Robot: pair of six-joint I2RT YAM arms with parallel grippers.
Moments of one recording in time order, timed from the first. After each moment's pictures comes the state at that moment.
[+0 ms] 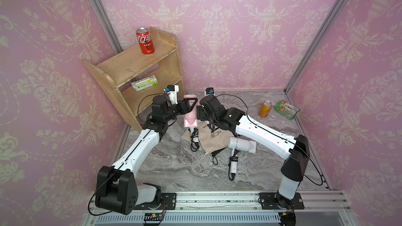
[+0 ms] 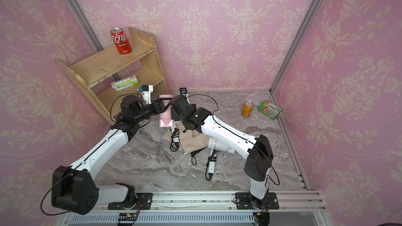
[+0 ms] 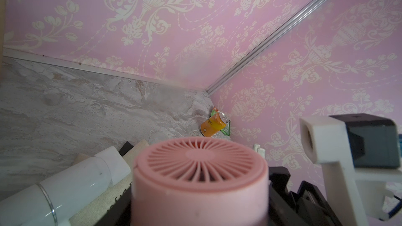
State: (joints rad) left arm -0.21 1.31 0.98 0.13 0.57 -0.67; right arm 0.90 1.81 1.74 -0.59 0.45 0.52
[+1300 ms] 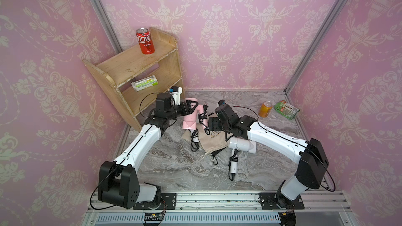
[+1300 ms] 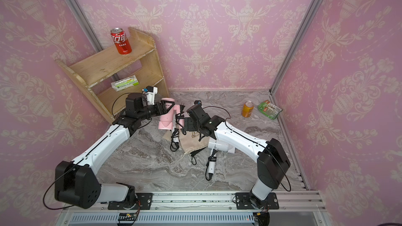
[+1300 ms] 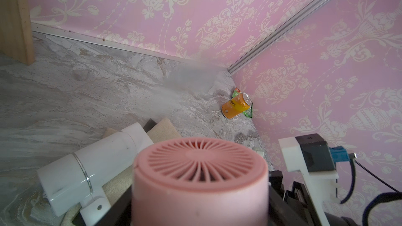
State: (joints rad) left arm -0.21 1.37 1.07 -0.09 0.53 -0.55; right arm 0.79 1.66 1.38 -0.52 0.20 0.61
